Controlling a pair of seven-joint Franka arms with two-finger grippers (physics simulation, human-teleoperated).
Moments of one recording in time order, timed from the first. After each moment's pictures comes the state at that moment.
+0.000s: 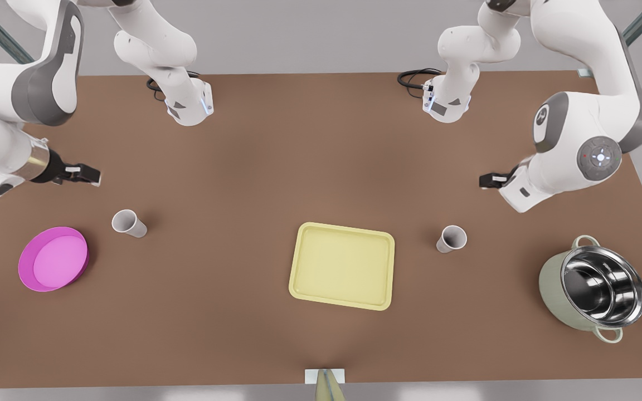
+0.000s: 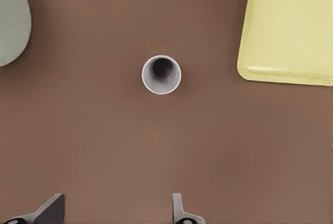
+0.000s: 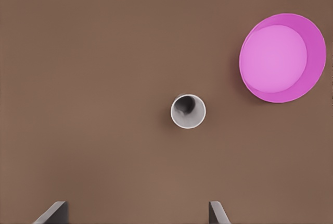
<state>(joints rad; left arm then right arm) -0.03 0.20 -0.10 -1.50 0.01 1.42 -0.05 -0.08 0.09 0.02 -1.51 -0.03 1.44 -0.02</state>
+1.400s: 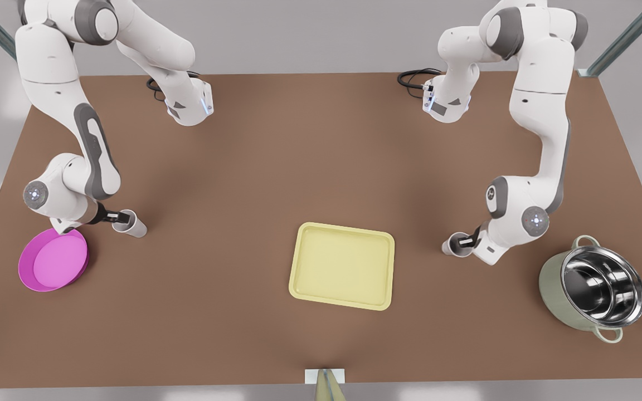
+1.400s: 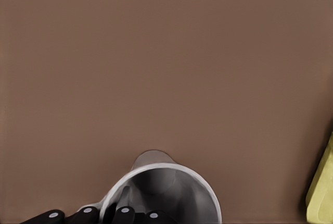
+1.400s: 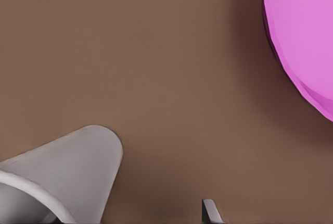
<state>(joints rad) 0.01 0.47 -0.07 -1.88 -0.09 2.25 -0.15 -0.34 0.36 0.02 -2.17 0.00 2.37 -0.21</state>
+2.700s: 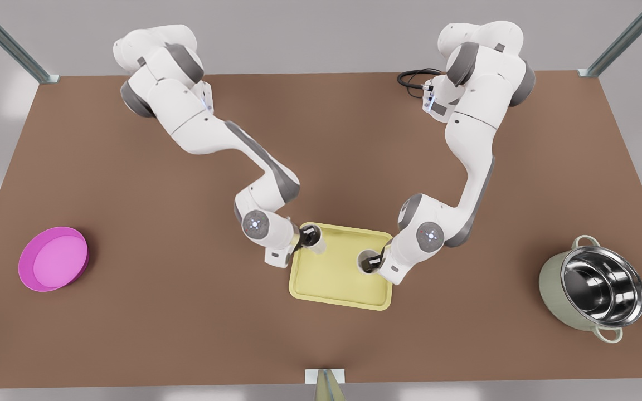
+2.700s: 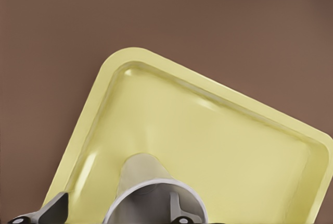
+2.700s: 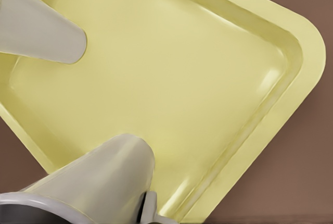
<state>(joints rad) -0.25 0.81 -0.24 -1.40 -0.05 2.26 -0.62 0.34 0.88 0.35 -1.34 0.10 2.24 0.04</state>
